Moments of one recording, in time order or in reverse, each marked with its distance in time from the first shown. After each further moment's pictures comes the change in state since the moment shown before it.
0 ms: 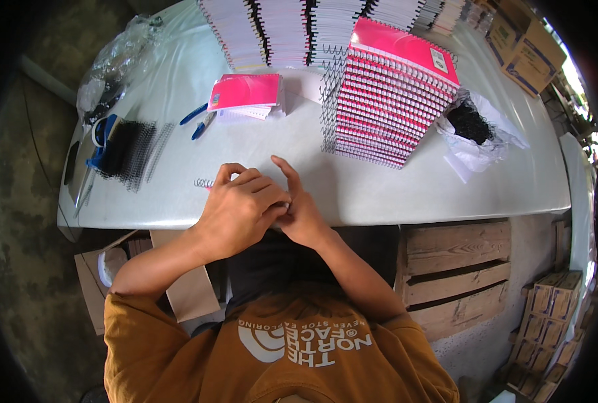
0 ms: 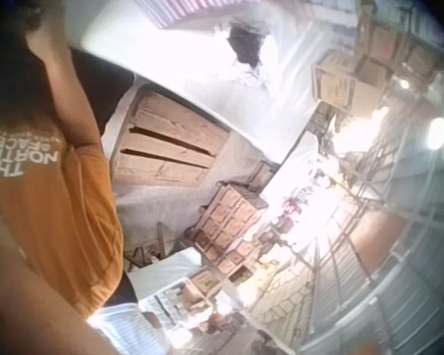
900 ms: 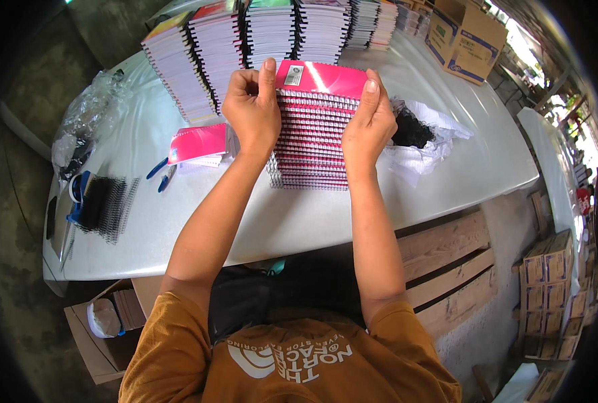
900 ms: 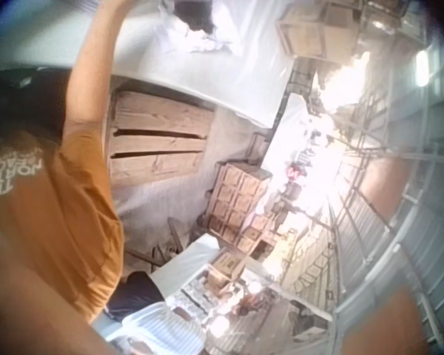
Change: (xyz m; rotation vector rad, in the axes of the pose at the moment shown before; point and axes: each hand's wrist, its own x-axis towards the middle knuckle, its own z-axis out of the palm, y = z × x) left_hand 0.208 0.001 0.025 -0.769 1.158 -0.308; right_hand 0.077 -0.094 -0.169 -0.546 1.166 -0.508
